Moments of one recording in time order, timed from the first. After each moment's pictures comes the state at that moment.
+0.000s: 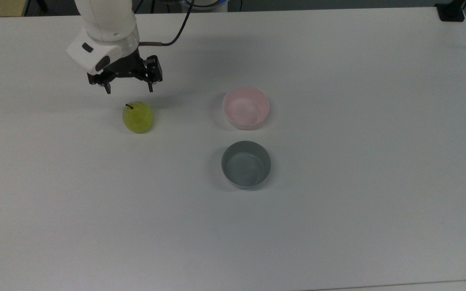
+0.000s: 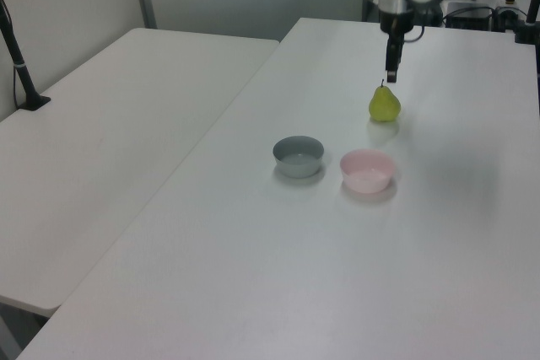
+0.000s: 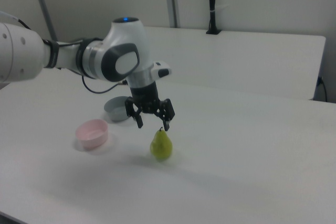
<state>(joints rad) -0.09 0.19 -0.08 -1.88 -0.09 2.08 -0.27</state>
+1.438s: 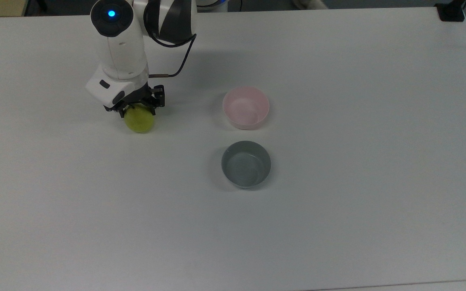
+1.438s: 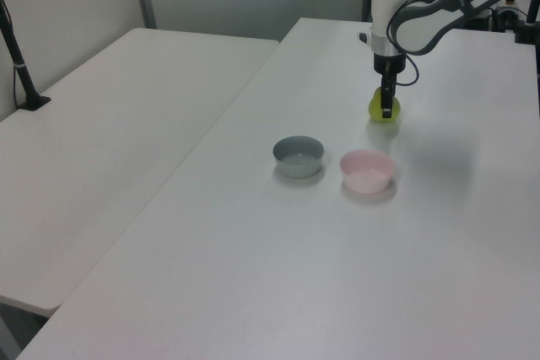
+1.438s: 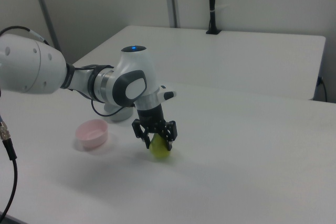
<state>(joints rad) -0.09 0.31 -0.08 -1.93 -0.11 2.24 -0.29</state>
